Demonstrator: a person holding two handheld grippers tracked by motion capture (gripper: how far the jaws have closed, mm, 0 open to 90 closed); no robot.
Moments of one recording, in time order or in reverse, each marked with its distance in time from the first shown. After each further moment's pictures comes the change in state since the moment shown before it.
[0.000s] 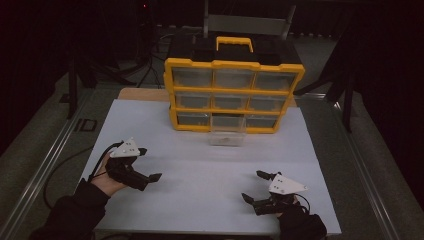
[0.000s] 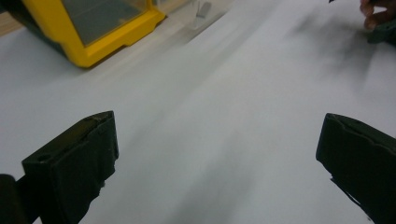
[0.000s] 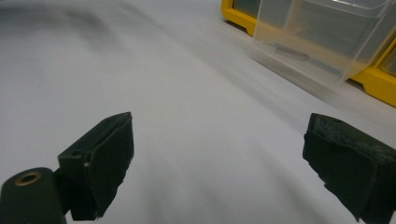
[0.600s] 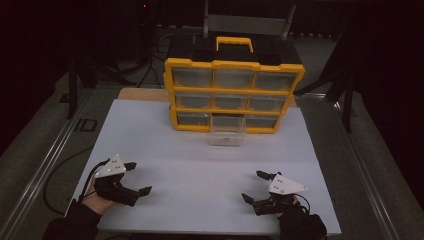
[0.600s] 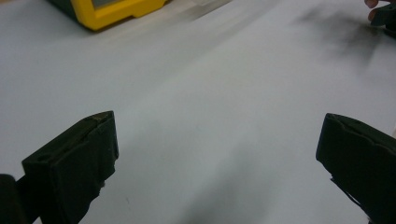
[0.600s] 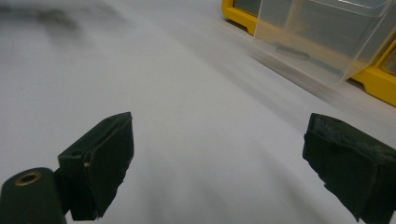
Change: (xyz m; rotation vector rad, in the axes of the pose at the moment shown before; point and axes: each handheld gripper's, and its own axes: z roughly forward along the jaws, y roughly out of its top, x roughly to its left) left arm -0.009 -0.054 -0.009 -0.058 0.036 -0.073; right arm 0.000 0.000 0.000 0.006 0.002 -0.006
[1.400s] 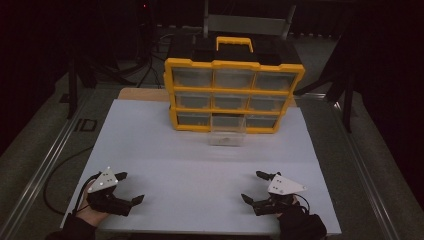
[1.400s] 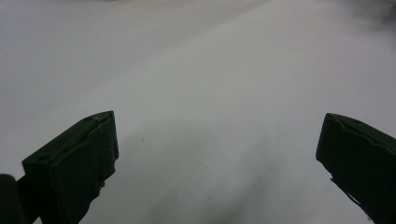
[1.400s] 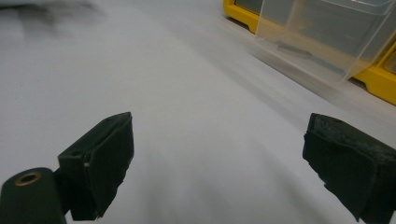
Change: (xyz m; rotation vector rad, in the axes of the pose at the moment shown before) left arm 0.000 -0.042 -0.005 -0.003 0.086 -0.014; right arm 0.001 0.000 0.001 0.006 0.003 -0.008
